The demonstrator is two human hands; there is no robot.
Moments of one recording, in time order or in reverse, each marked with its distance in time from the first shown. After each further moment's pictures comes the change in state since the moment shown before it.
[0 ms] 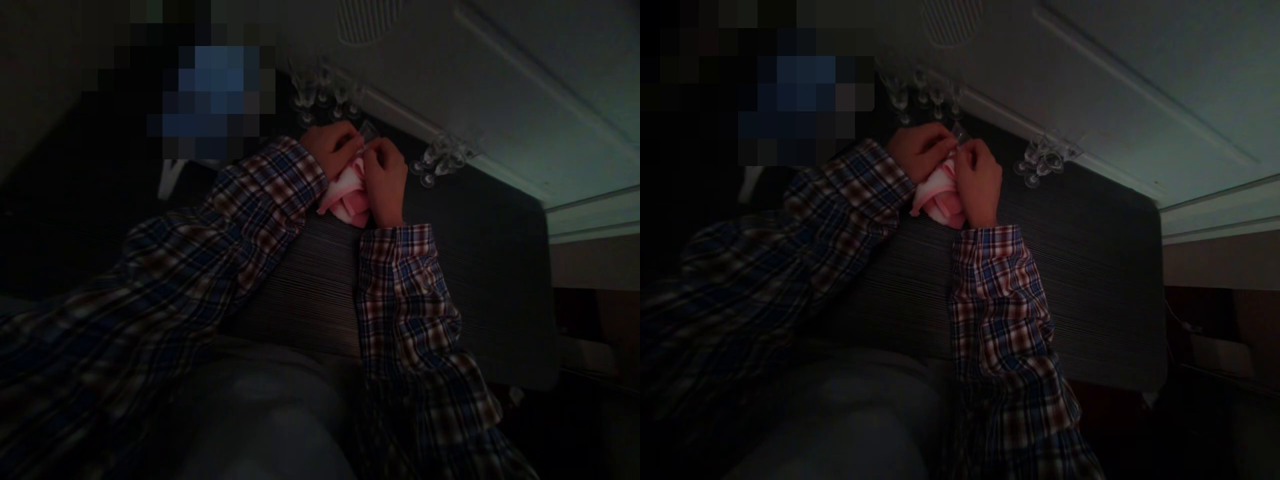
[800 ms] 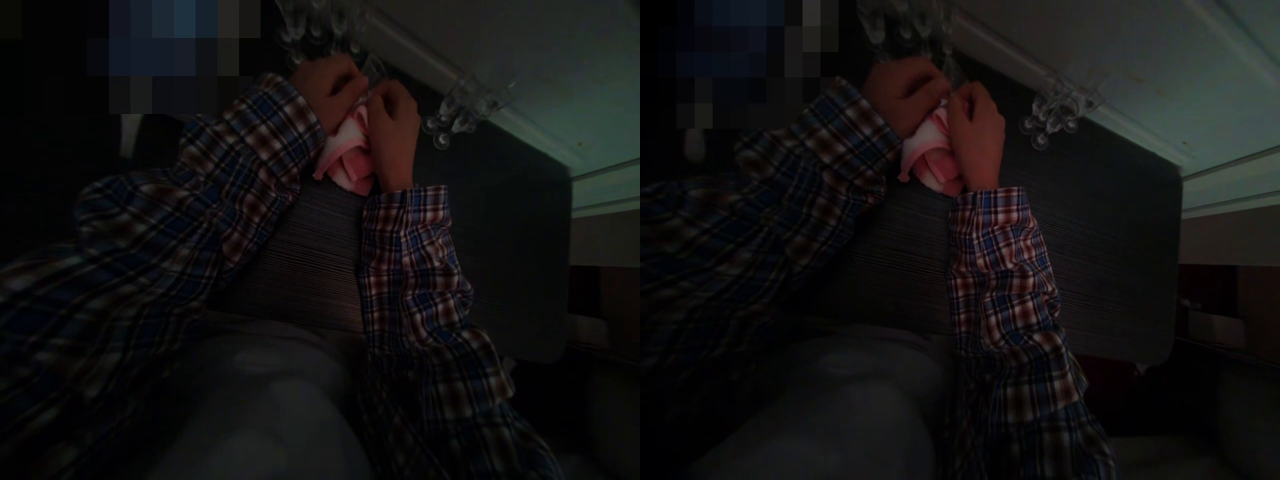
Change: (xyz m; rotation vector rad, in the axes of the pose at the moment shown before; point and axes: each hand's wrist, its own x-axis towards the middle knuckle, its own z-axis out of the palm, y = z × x) left_hand 0.004 -0.002 0.001 0.016 -0.031 -0.009; right_hand 0.004 0.003 0.001 -0.034 -0.015 0.026
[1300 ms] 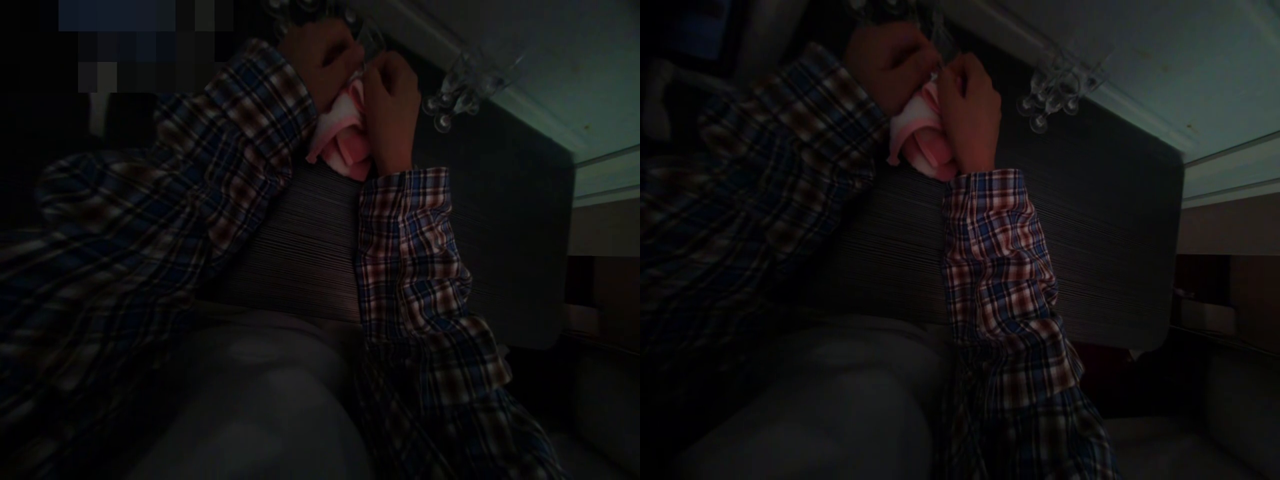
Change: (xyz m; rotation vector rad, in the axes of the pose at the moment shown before) left_hand 0.002 -0.001 -0.001 0.057 -0.019 -0.002; right_hand 0.001 -0.004 0.000 -0.021 -0.018 -0.011
